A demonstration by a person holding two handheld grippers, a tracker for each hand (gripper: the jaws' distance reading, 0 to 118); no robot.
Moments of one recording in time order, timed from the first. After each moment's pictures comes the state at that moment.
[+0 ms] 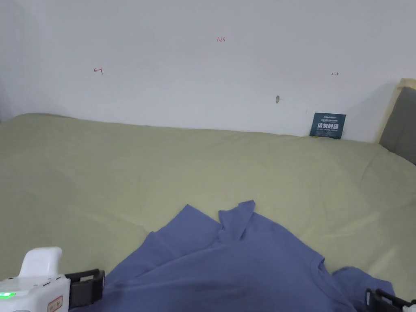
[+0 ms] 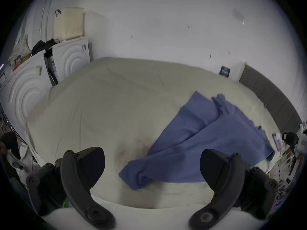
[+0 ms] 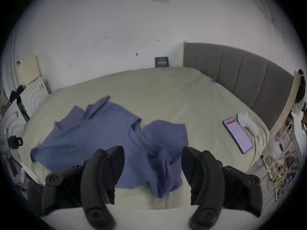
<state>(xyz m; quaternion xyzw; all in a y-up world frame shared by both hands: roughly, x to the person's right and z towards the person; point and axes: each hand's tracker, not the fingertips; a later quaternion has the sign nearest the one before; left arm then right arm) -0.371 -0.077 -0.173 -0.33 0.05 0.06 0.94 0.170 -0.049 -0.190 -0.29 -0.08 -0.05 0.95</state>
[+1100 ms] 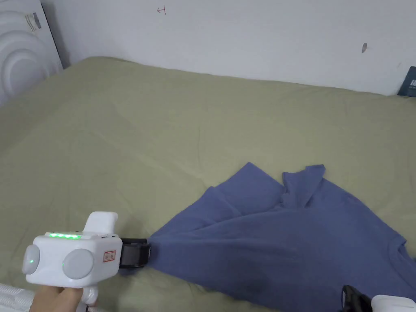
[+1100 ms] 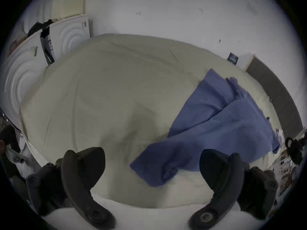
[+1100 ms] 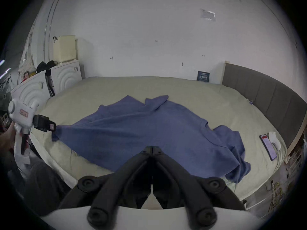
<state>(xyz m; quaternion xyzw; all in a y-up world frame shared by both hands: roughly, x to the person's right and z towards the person) -0.417 -0.134 -0.206 -0.46 0.05 0.07 0.88 -0.006 -0.087 -0.162 -0.26 0.05 0.02 0.96</state>
